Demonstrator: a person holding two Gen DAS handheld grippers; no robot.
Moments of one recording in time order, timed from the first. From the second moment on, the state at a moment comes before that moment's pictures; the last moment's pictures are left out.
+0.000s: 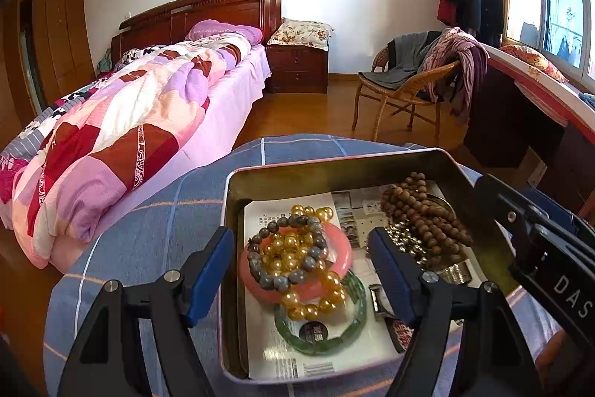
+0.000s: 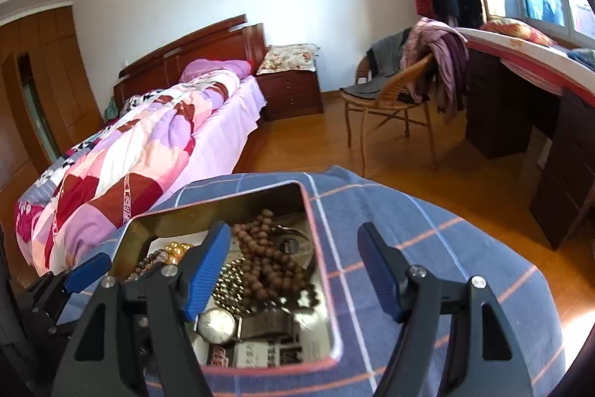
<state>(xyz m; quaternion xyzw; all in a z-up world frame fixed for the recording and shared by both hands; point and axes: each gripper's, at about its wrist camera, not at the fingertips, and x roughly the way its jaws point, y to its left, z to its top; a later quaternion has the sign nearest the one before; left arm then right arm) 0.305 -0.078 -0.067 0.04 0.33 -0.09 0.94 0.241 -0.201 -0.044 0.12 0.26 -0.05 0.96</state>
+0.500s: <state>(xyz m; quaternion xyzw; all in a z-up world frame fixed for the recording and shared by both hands) 0.260 -0.063 -0.066 0.04 0.35 -0.07 0.93 0.202 -0.197 -0.050 0.12 0.28 -0.05 0.95</state>
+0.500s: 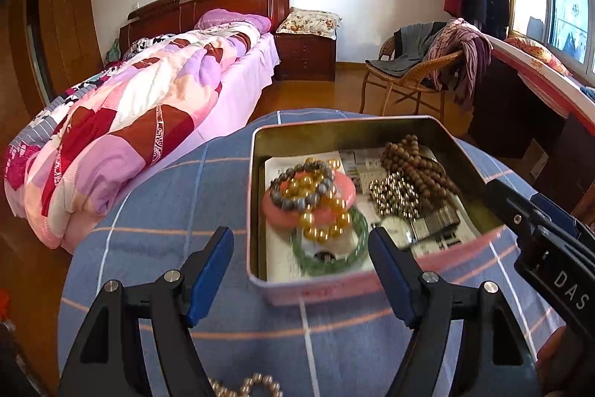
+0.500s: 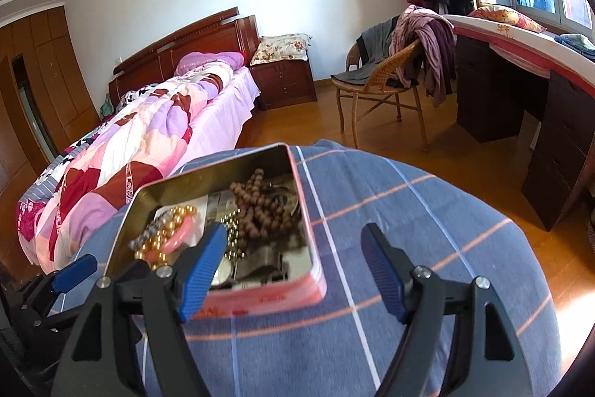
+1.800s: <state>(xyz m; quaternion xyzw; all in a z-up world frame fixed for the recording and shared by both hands) 0.152 0.074 -0.093 0.02 0.40 0.00 0.92 0.164 -0.043 -0.093 -0.01 0.42 0.18 0.89</state>
